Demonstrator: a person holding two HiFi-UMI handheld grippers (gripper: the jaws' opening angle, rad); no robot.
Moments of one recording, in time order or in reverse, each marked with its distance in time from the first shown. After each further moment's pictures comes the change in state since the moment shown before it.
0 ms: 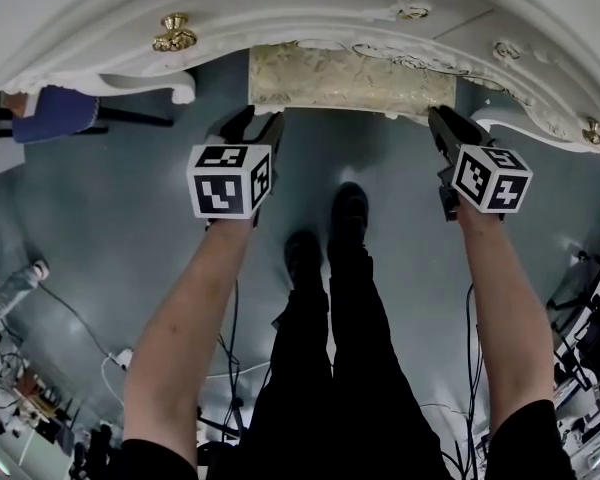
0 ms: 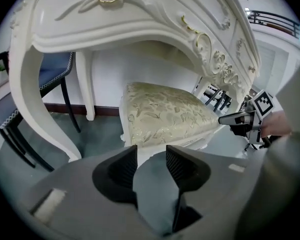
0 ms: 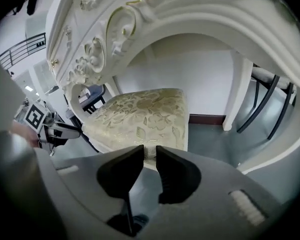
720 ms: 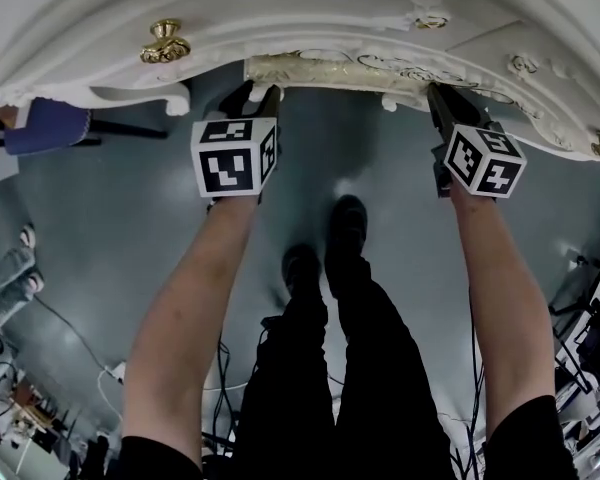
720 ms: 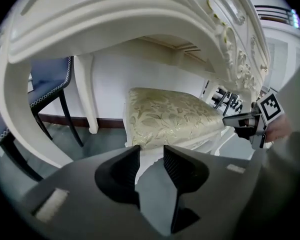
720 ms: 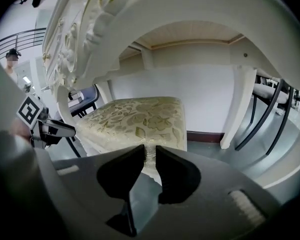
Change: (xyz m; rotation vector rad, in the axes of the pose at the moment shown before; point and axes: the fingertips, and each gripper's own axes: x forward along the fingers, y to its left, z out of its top) left arm 0.036 0.025 0.046 0.038 -0.099 0.077; right arm 0.041 -0.016 0.044 -0.070 -0.158 -0.082
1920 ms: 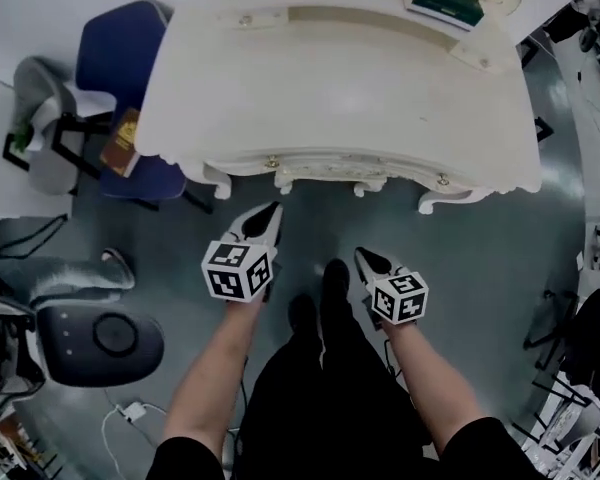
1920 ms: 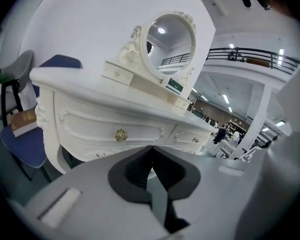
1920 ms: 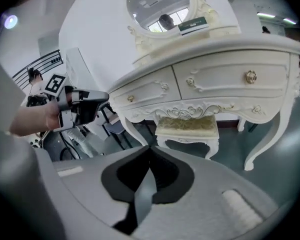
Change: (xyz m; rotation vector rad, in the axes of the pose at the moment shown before) left arm -0.280 -0.079 0.133 -0.126 -0.201 -0.245; right arm -0.248 0.199 0.022 0.114 0.116 0.244
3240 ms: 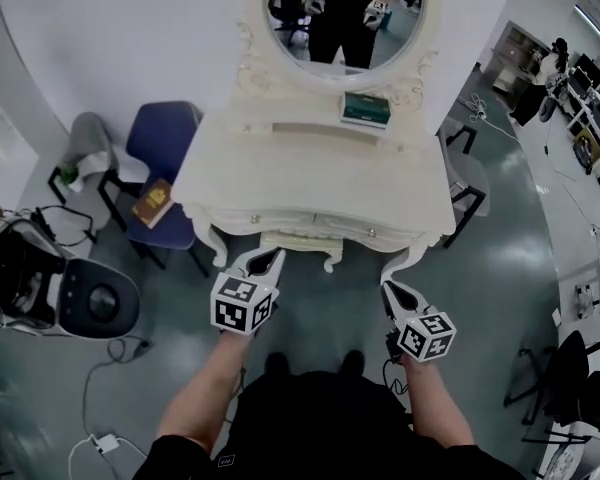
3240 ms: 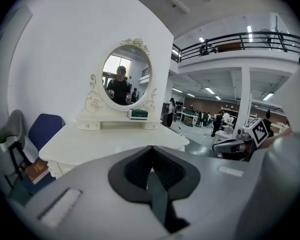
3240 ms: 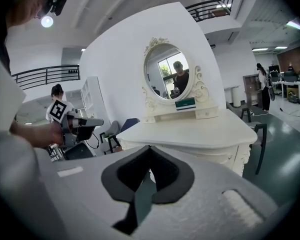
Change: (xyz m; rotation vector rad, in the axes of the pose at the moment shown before) left arm -0.130 -0.209 0.107 0.292 -0.131 -0.017; right arm -0.290 0.002 0.124 -0.141 -0.390 -0.018
